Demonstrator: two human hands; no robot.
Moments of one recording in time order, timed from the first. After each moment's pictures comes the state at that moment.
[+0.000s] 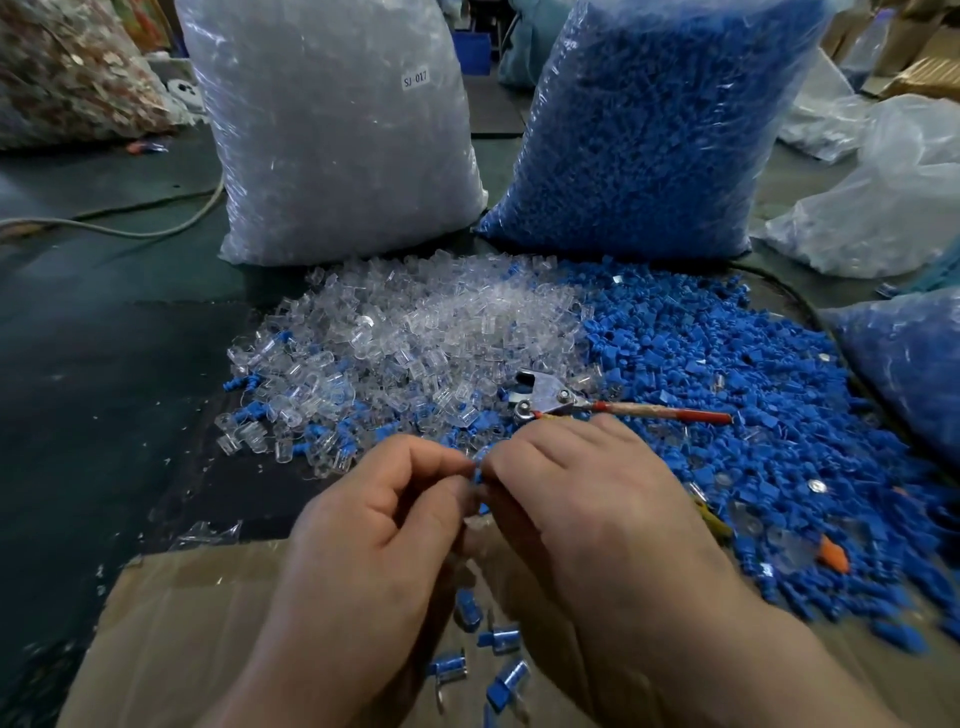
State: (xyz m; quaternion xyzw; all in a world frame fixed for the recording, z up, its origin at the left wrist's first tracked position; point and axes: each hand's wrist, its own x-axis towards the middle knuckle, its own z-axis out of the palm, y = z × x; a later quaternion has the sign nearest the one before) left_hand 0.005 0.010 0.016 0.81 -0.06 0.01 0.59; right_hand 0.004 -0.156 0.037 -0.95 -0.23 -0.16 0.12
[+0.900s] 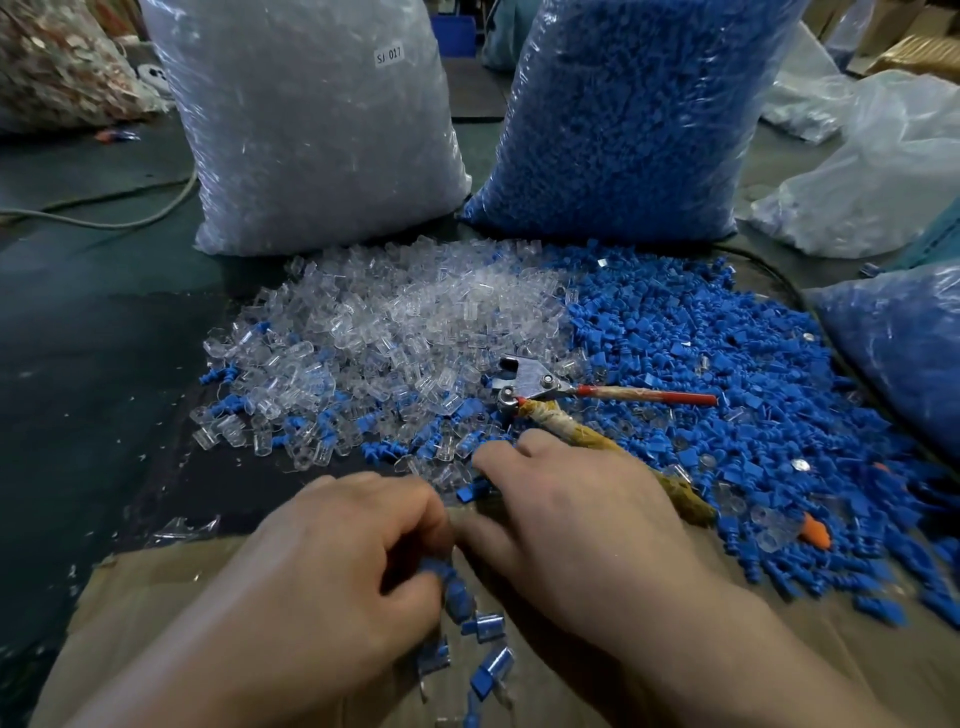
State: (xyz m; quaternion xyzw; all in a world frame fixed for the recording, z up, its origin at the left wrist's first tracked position) left_hand 0.017 0.039 0.026 0.93 -0.25 -0.09 0.25; right_hand 0.004 -0.151 0.024 -0.99 -0.13 -0.02 0.09
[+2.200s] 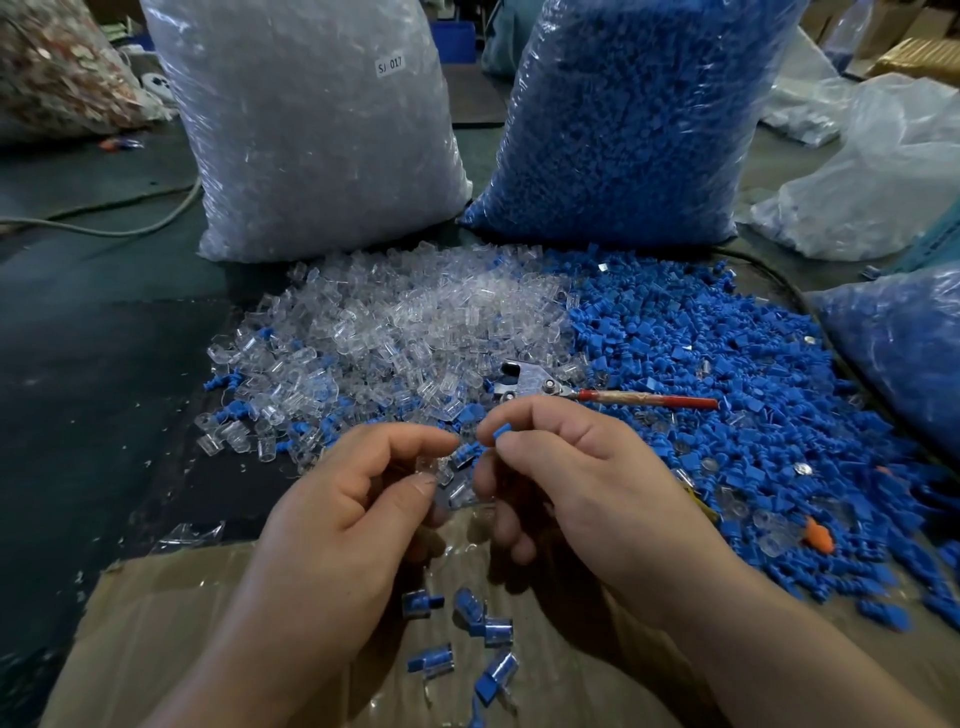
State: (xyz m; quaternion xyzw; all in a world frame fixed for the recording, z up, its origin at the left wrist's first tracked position) left_hand 0.017 0.022 0.005 0.79 -0.08 -0.02 0.61; right_hand 0.011 -0.158 0.032 -0.69 0.02 0.11 0.71
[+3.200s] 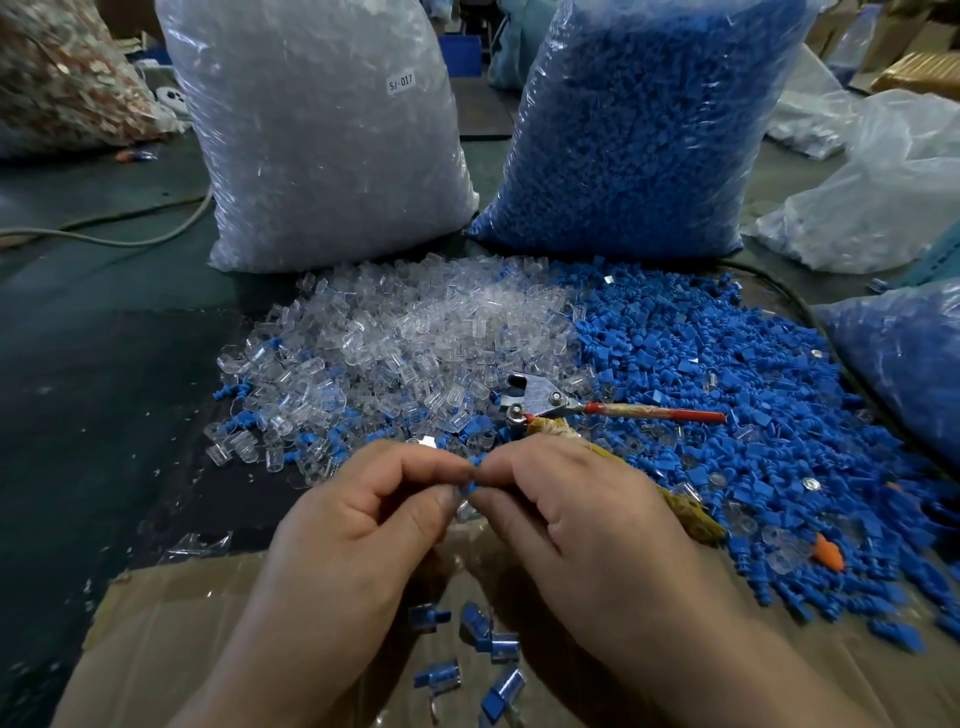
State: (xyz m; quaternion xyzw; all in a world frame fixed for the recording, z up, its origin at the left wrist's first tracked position) left_hand 0.015 0.021 0.011 0.78 -0.07 -0.04 0.62; right_hand -0.003 -0.155 0.030 -0.93 -0.15 -0.11 0.33
